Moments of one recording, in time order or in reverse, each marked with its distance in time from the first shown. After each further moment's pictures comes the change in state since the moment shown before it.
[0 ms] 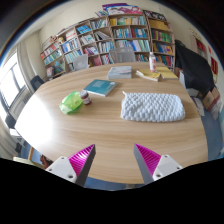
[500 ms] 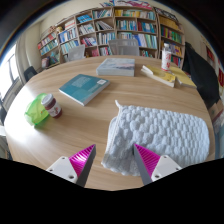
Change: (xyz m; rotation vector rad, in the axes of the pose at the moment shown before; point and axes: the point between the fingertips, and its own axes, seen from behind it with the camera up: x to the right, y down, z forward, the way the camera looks) arm 0.067 -0.096 0.256 -0.045 0.043 -0.095
